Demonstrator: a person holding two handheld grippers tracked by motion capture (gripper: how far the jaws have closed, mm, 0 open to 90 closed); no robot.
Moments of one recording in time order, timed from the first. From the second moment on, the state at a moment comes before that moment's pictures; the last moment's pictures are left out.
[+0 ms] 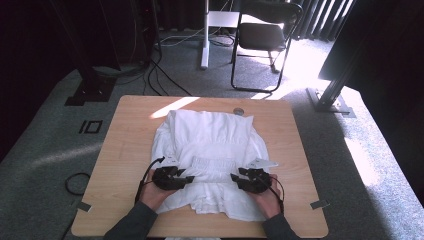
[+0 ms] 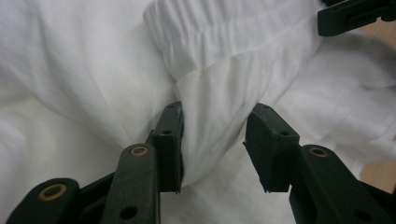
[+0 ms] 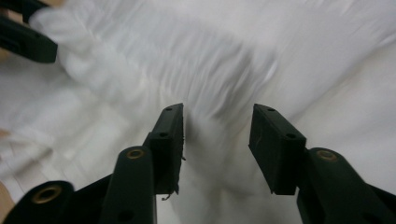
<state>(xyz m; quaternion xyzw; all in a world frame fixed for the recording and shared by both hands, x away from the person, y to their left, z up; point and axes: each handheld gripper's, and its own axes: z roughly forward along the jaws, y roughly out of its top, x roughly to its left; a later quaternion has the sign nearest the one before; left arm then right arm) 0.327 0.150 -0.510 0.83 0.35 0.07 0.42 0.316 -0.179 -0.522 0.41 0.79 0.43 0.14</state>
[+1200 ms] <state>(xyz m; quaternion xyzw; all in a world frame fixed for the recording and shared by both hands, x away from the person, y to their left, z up) 0.336 0.126 -0.533 0.84 0.33 0.03 0.42 0.339 -0.184 -0.512 0.41 0.78 0.45 0.14</state>
